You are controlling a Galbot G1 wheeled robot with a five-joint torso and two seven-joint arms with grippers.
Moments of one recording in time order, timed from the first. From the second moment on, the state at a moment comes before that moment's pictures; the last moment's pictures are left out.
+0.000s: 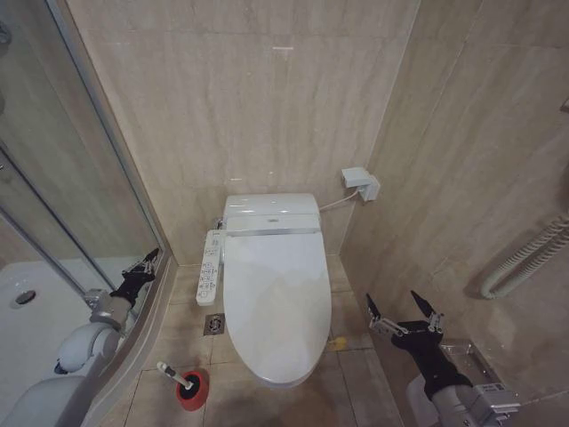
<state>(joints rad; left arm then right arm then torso) 1.05 -0.96 -0.53 -1.53 -0.65 -0.05 0.15 -1.83 1.53 0.76 2.47 0.17 -0.17 -0.14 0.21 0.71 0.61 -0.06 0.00</state>
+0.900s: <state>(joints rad) 0.67 -0.90 -0.27 -1.16 -0.66 -0.12 0.33 -1.83 1.53 0.76 2.47 0.17 -0.17 -0.14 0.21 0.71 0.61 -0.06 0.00</state>
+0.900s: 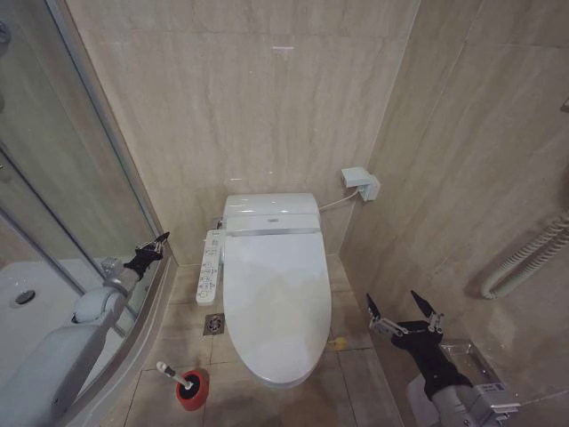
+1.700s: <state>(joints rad) 0.46 -0.96 -0.09 -0.92 -0.62 -0.22 0.49 -1.83 1.53 0.76 2.47 0.17 -0.17 -0.14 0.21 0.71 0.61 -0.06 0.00</state>
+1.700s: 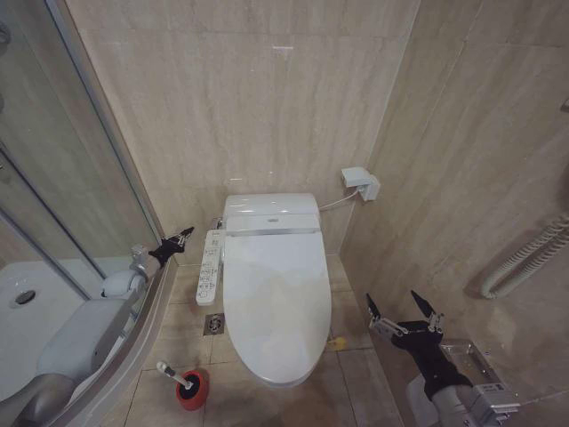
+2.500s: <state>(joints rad) 0.47 -0.95 -0.09 -0.92 -0.62 -0.22 0.50 -1.83 1.53 0.76 2.47 0.17 -0.17 -0.14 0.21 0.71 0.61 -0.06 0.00</state>
